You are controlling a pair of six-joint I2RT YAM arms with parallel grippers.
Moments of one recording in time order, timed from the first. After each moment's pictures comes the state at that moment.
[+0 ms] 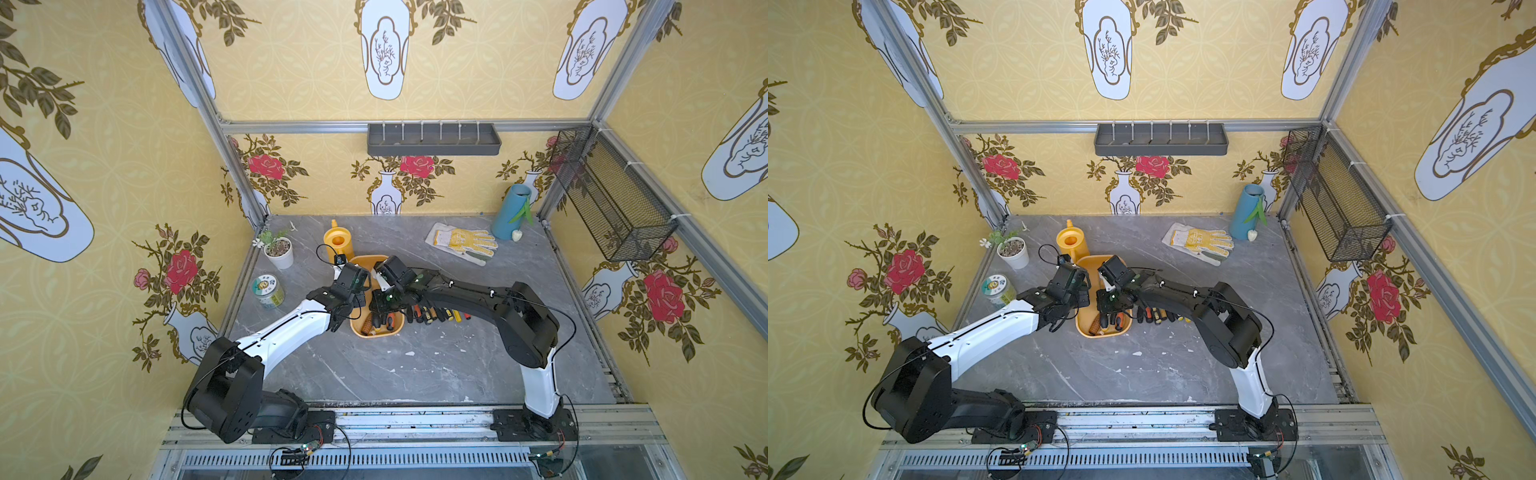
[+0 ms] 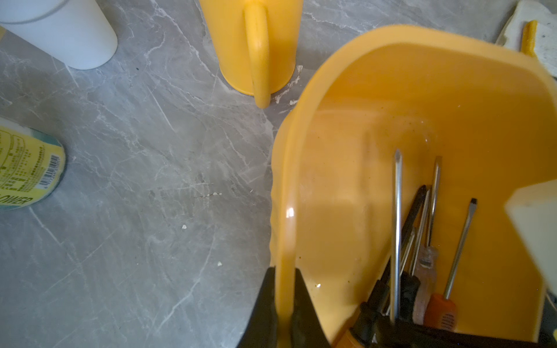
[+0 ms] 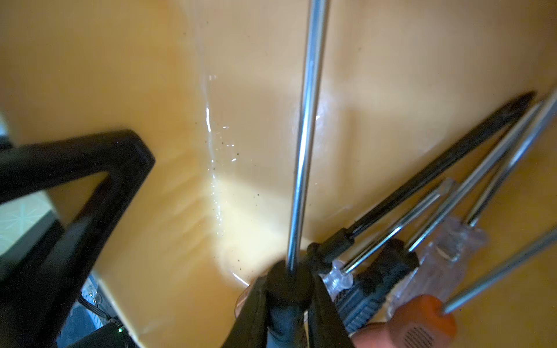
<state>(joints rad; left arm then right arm) -0.55 1.38 0.86 -0.42 -0.40 -0.57 0.84 2.01 1.47 -0.41 -0.26 0.60</state>
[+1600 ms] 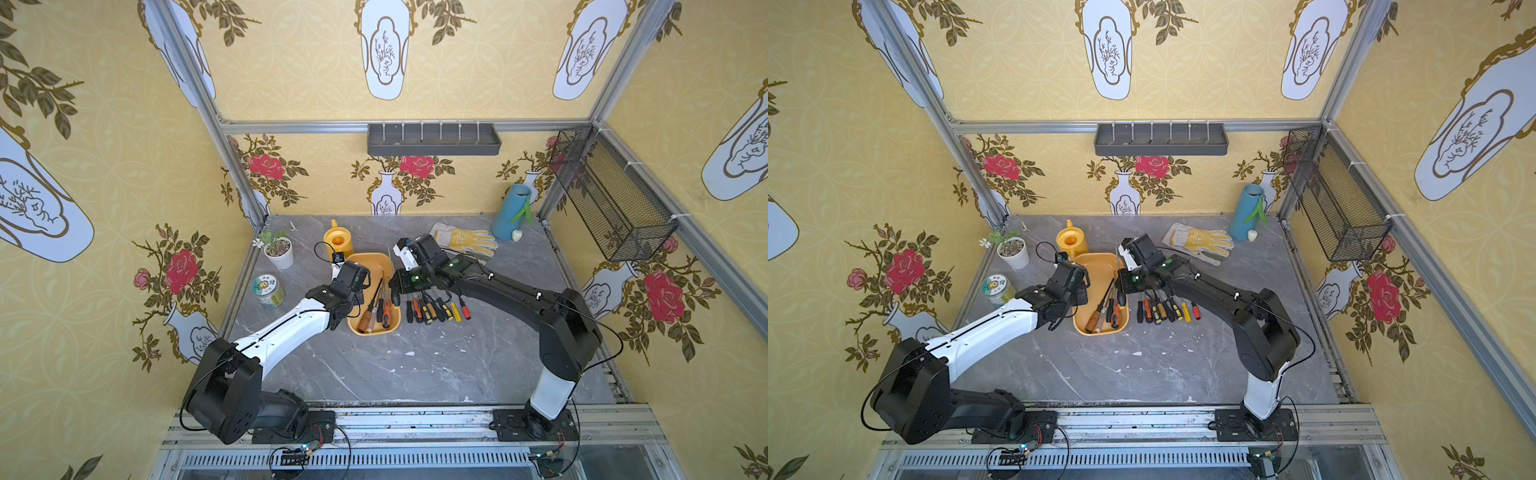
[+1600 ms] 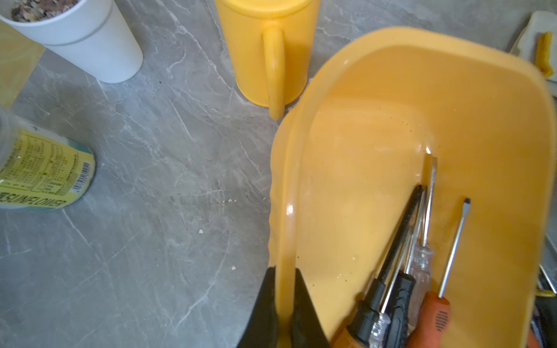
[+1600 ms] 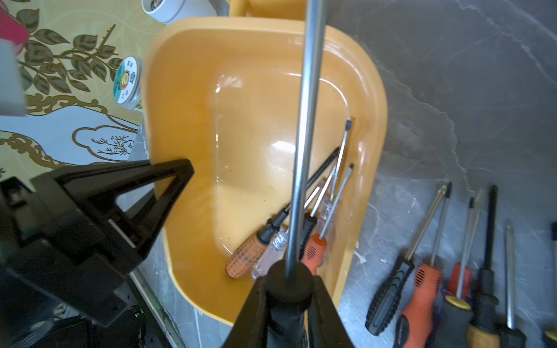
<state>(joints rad) -0.55 1.37 0.89 -0.45 -0.45 -0.56 0.69 1.78 1.40 -0.47 -0.28 0.47</state>
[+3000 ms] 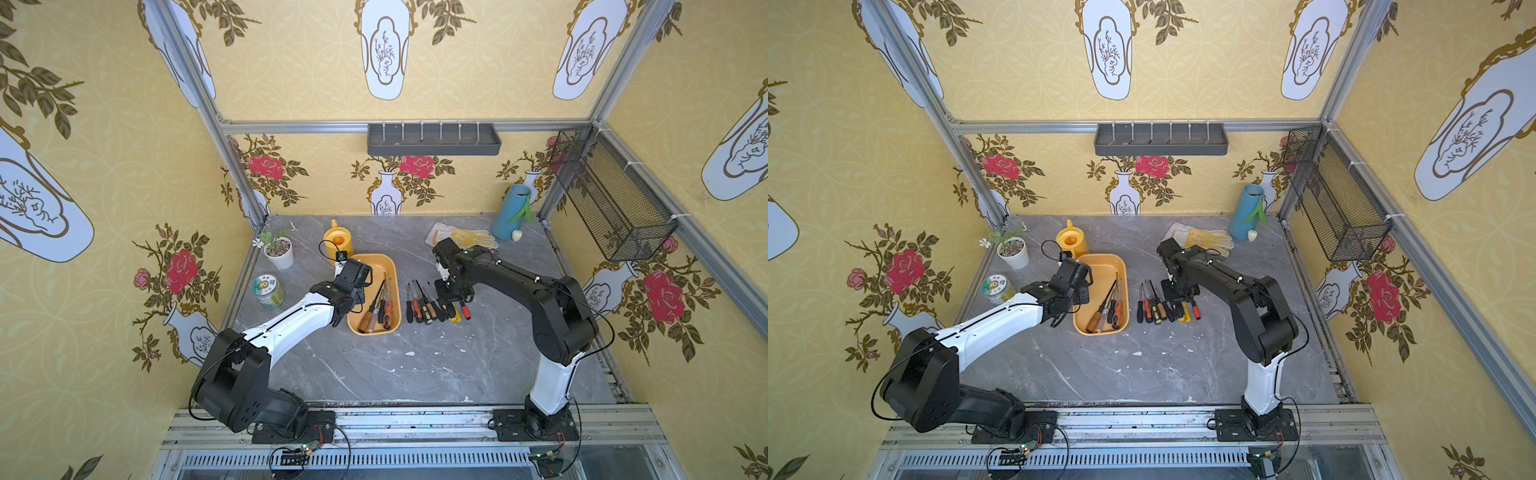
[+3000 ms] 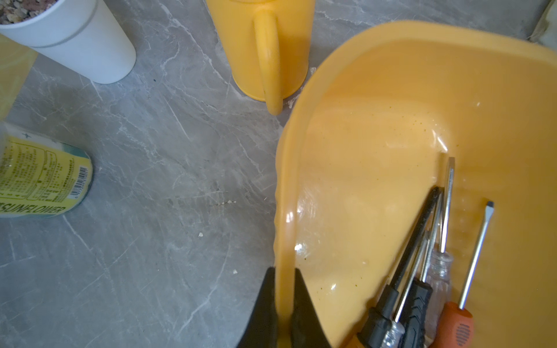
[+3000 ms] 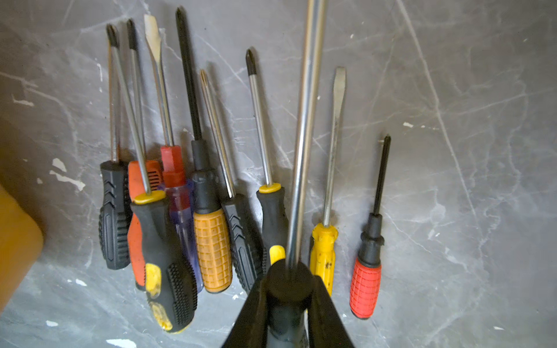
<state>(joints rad) -0.54 1.44 0.92 -0.47 -0.44 -0.53 0.49 1.87 1.39 -0.90 0.00 0.29</state>
